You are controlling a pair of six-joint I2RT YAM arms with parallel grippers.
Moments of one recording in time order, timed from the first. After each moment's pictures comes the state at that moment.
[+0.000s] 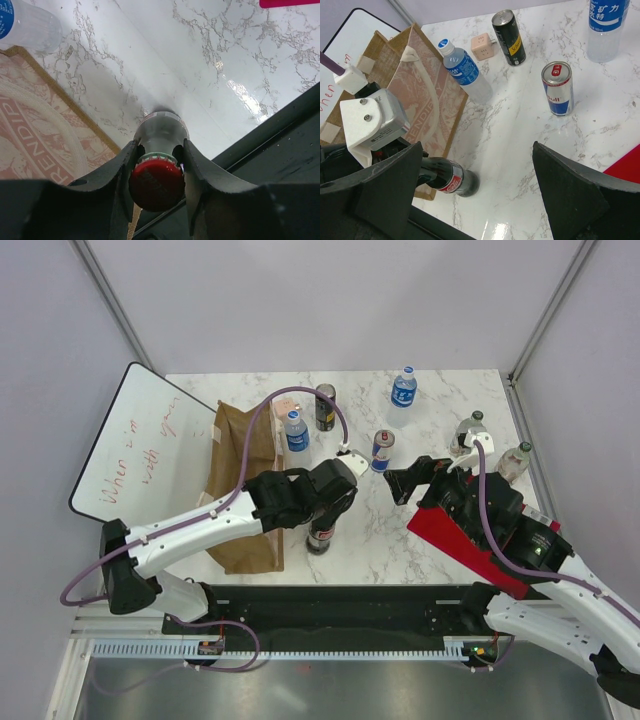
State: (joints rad) left arm -1.12 1.43 1.37 -0.87 -0.35 -0.27; right arm 0.85 0.71 0.97 -0.46 0.38 0.54
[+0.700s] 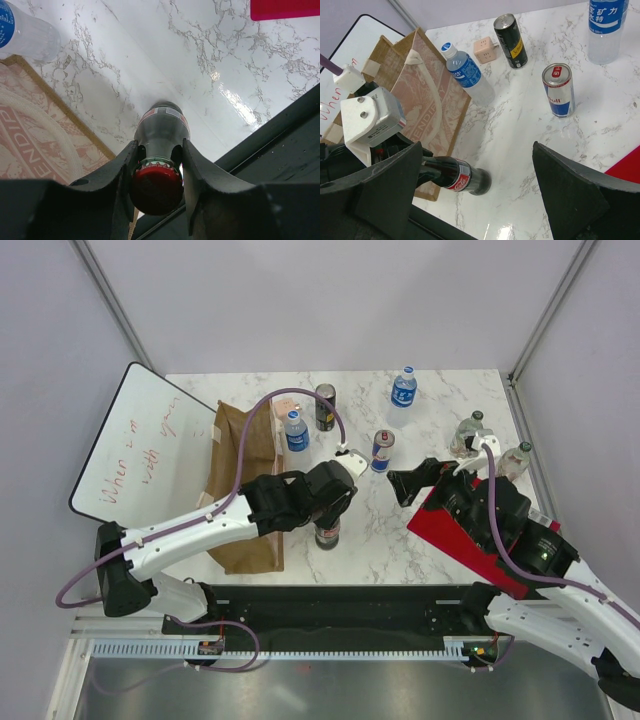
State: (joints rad) left arm -1.13 1.40 1.33 -0.80 -0.35 -0.27; right arm 0.85 0.68 0.96 -0.46 0.38 0.54
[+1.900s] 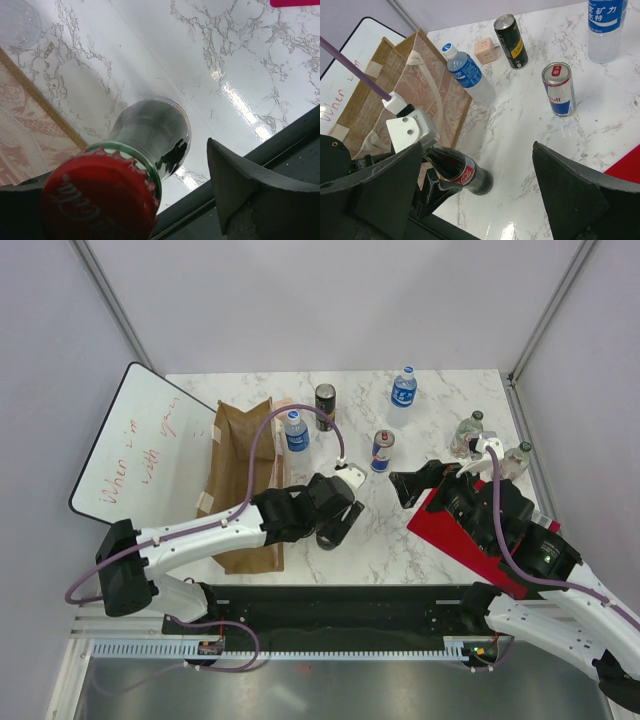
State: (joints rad) left arm -1.13 1.40 1.14 -0.63 -0.37 -0.30; right arm 0.85 0.65 0.94 -0.46 0.38 0.55
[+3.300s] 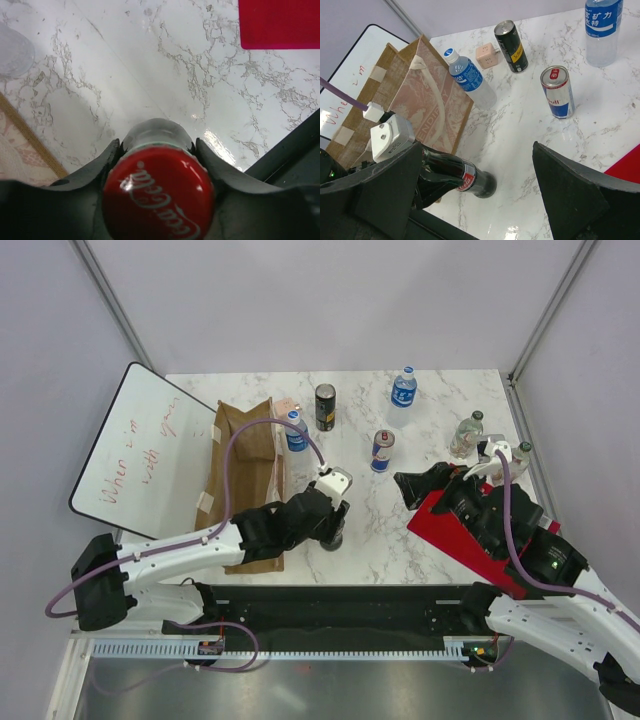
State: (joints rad) left arm -1.12 1.24 0.87 -0.27 -0.36 -0.29; right arm 0.85 0.62 0.94 -0.47 0.39 0.55
